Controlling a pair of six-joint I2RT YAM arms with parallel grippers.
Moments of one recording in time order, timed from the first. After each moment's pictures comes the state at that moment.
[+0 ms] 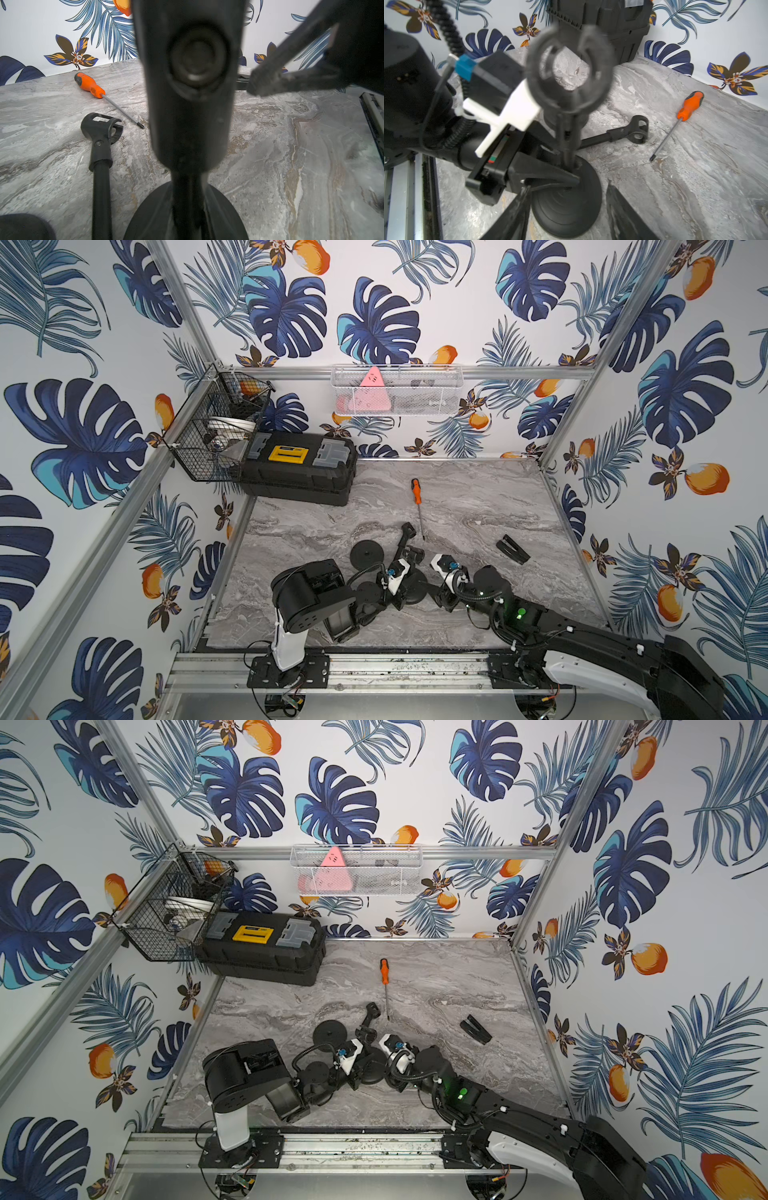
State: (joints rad) left arm -0.92 1.90 0.29 1.47 -0.14 -0.08; right arm 0.82 0.89 0.30 0.26 -0.09 -0.05
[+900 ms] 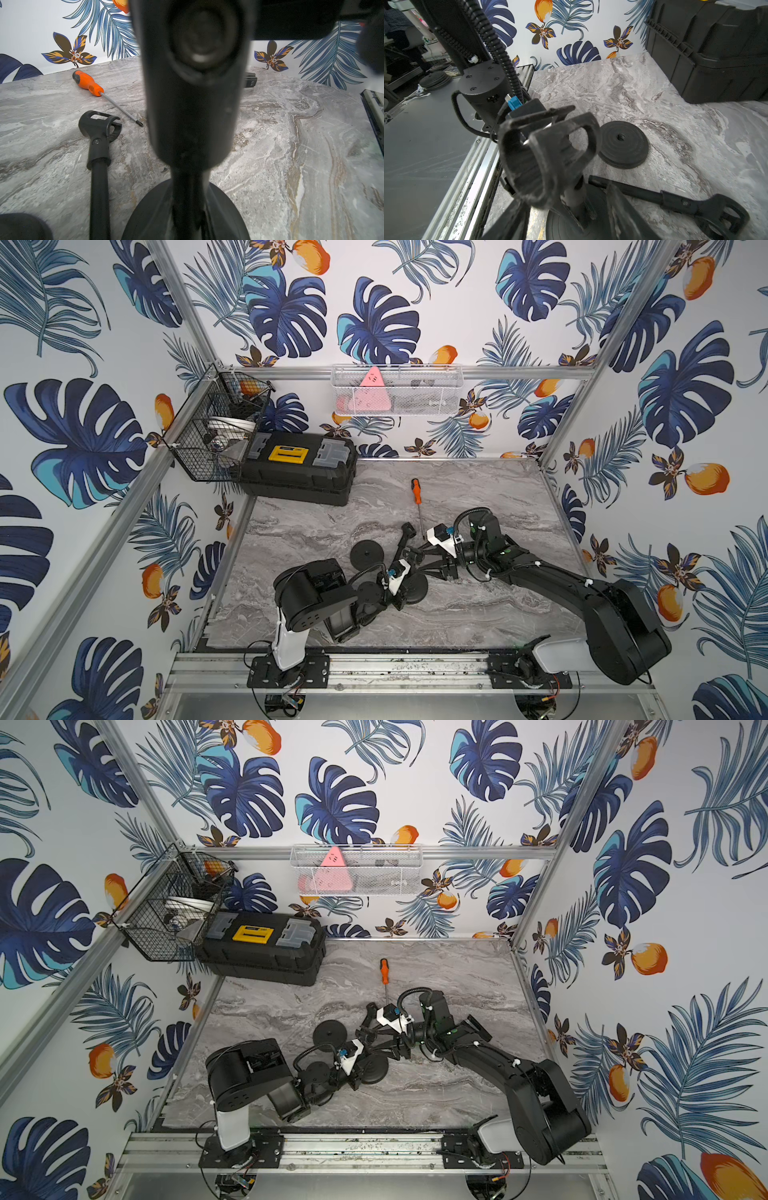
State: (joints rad) left arm -0.92 1.92 0.29 1.47 -0.14 -0.08; right arm 0.47 1.41 0.71 0.09 -1.03 -0.44
